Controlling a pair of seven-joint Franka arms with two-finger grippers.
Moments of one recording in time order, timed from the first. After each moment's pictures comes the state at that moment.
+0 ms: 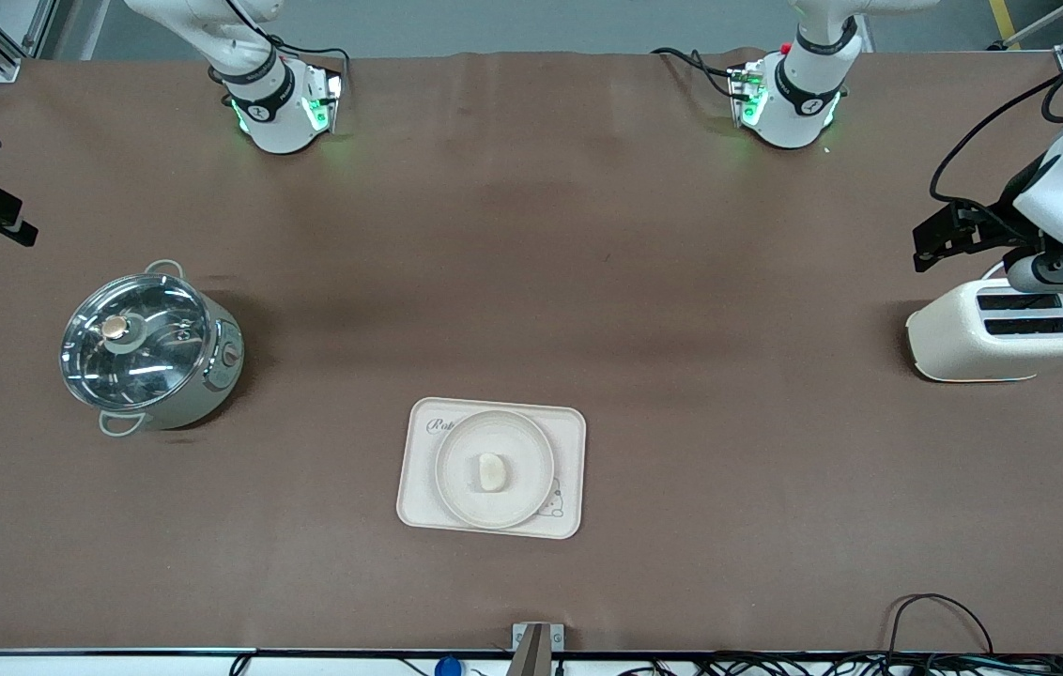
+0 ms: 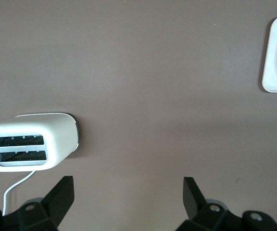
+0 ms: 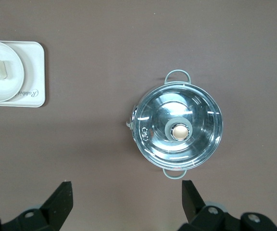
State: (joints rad) left arm -0.06 0.09 -0.10 -1.42 0.03 1.51 -0.10; right arm -0.08 0.01 -0.01 -1.45 0.05 1.46 -0.04
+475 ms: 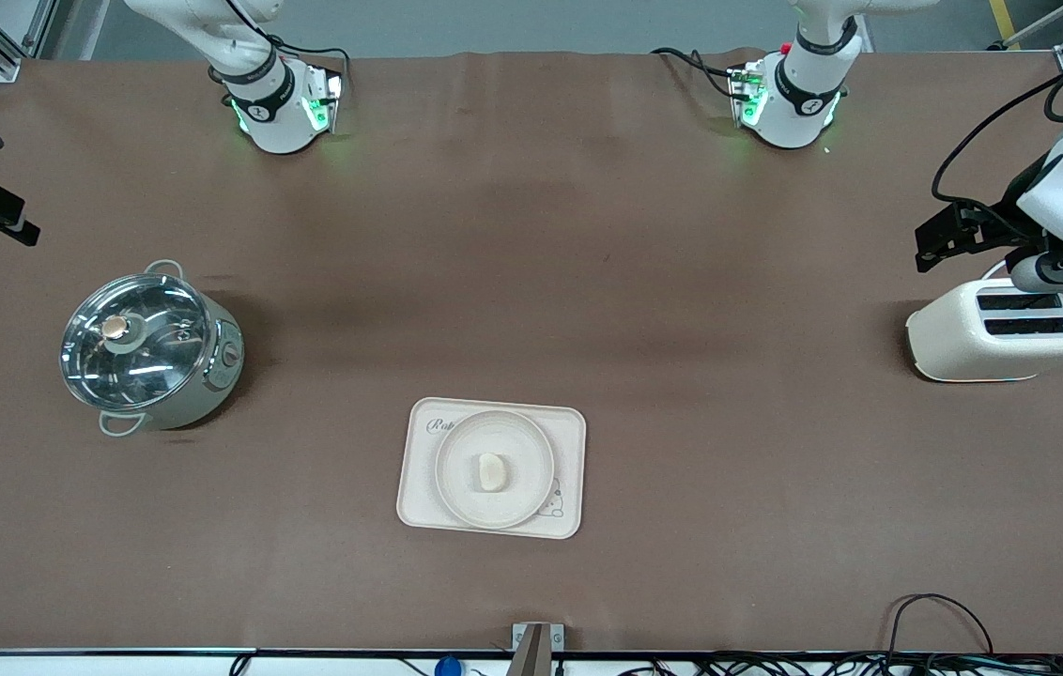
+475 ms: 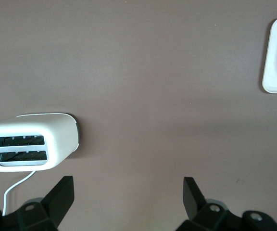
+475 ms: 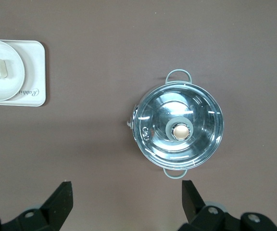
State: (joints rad) left arm -0.05 0.09 -0.10 -1.42 0.03 1.51 -0.10; right arm -0.08 0.01 -0.01 -1.45 0.06 1.46 -0.04
